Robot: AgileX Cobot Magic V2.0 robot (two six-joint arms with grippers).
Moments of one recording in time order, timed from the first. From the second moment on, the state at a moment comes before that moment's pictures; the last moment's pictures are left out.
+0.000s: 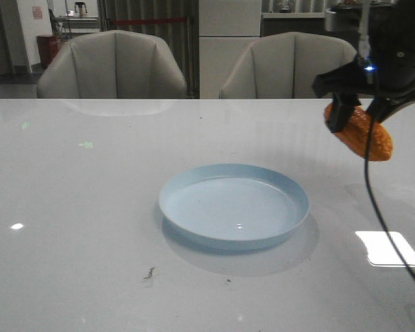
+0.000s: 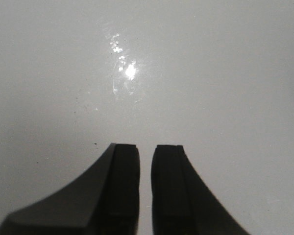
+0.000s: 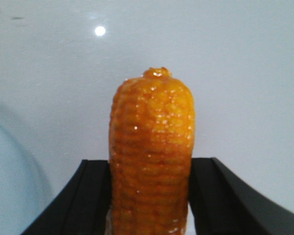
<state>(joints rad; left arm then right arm) -0.09 1.12 -0.81 -0.01 0.59 0.13 0.21 1.80 -1.25 -0.10 0.48 0.07</state>
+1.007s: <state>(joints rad) -0.09 1.12 -0.81 -0.01 0.59 0.13 0.53 1.93 -1.26 -0.10 0.47 0.07</state>
